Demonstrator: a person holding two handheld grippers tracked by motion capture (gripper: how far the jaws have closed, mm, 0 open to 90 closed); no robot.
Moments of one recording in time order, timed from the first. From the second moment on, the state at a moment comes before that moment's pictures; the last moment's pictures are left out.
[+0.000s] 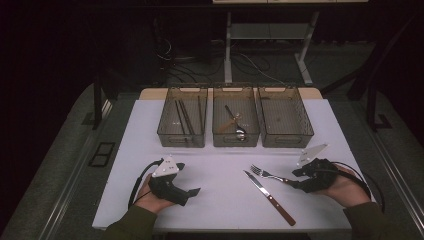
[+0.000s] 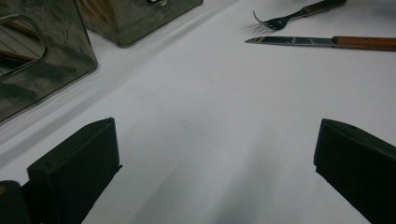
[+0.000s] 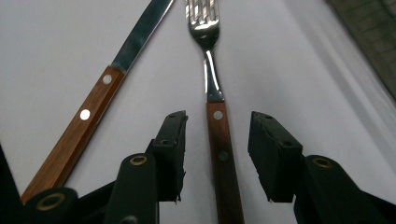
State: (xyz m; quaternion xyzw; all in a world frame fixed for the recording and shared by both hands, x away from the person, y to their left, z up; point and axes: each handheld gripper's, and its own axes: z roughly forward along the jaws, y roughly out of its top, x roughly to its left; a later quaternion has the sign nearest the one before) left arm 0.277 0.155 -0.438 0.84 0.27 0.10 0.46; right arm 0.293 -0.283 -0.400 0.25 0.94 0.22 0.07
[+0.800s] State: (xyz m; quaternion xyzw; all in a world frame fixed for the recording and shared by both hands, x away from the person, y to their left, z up) left arm 0.277 0.156 -0.439 0.84 0.26 0.09 0.46; right arm 0.327 -0.246 -0.419 0.19 0.98 0.08 0.02
